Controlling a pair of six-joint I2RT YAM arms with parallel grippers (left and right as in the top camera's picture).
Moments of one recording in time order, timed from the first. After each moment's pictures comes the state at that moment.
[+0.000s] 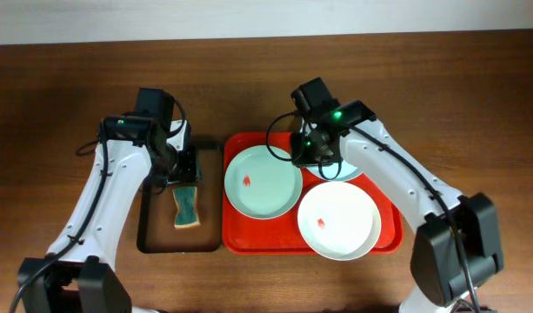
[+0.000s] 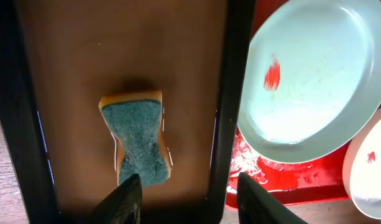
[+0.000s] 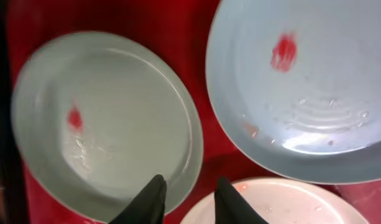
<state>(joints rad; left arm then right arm) -0.12 1.62 1.32 -1.14 0.17 -0.18 0.46 1.83 1.46 -0.94 -0.08 0.39</state>
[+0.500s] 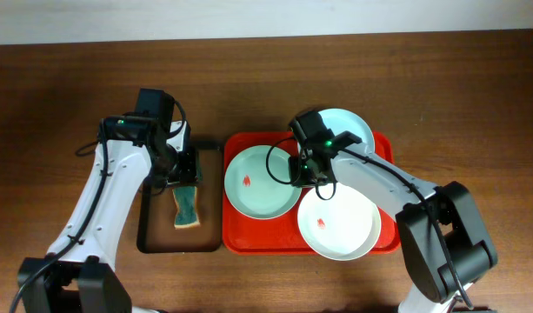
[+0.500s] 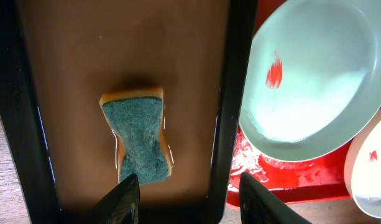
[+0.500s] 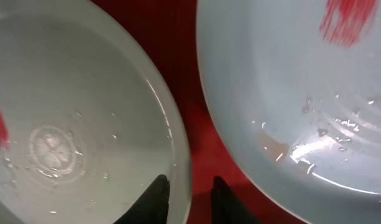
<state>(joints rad) -0.12 1.62 1.32 -1.14 0.16 -0.18 0.48 1.86 1.18 -0.63 -0.07 0.39</state>
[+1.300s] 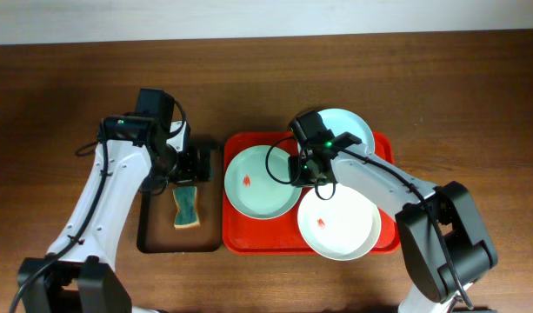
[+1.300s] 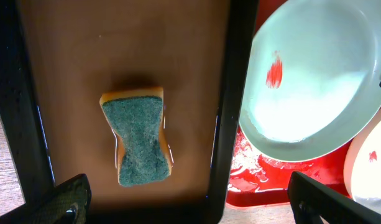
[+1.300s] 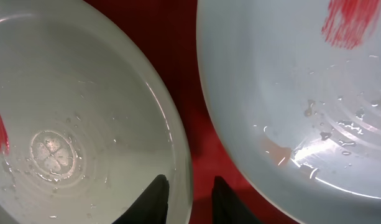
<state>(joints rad) -0.12 1.62 1.32 -1.14 0.16 -0.19 0.48 1.86 1.18 -0.61 -0.07 0.41</state>
